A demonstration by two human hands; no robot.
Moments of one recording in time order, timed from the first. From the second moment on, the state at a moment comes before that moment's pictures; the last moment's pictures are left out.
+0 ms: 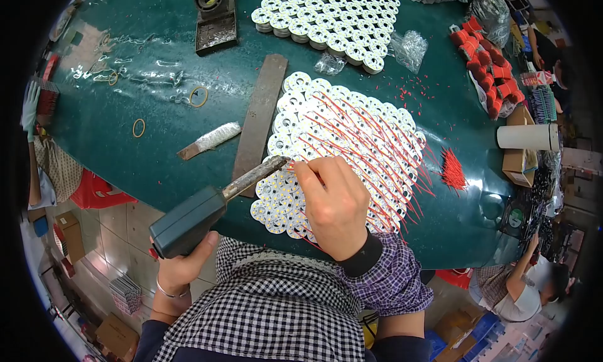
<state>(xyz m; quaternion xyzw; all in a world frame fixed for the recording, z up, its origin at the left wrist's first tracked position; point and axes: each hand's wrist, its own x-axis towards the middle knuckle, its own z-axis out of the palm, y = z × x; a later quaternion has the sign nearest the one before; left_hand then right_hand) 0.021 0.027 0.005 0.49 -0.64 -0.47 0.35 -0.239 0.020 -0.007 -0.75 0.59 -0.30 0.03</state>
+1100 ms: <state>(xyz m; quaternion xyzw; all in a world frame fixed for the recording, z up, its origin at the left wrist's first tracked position) 0.026 0.051 0.002 0.50 -0.61 -0.50 0.36 -0.239 0.040 -0.003 -0.74 0.60 -0.31 0.05</state>
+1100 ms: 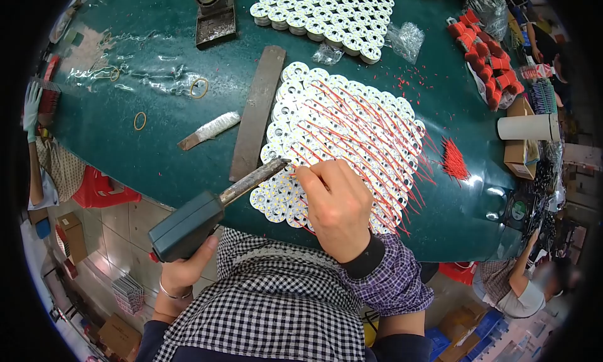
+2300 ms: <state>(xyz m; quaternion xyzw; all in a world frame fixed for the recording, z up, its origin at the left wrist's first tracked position) 0.035 0.061 0.002 0.51 -0.60 -0.49 0.37 -0.229 0.044 -0.005 -0.74 0.59 -0.32 0.05</state>
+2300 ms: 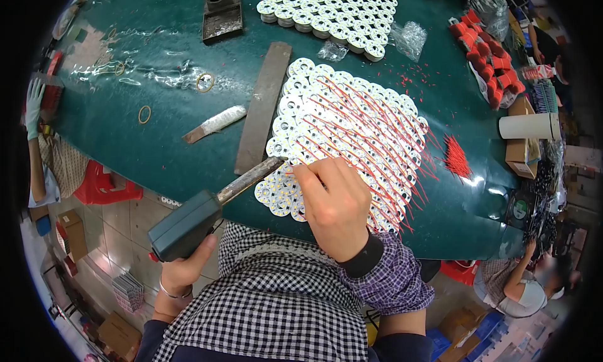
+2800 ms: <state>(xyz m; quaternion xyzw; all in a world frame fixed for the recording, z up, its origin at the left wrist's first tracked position) 0.036 0.055 0.004 0.50 -0.66 -0.45 0.34 -0.227 0.042 -0.002 -0.75 0.60 -0.29 0.05</state>
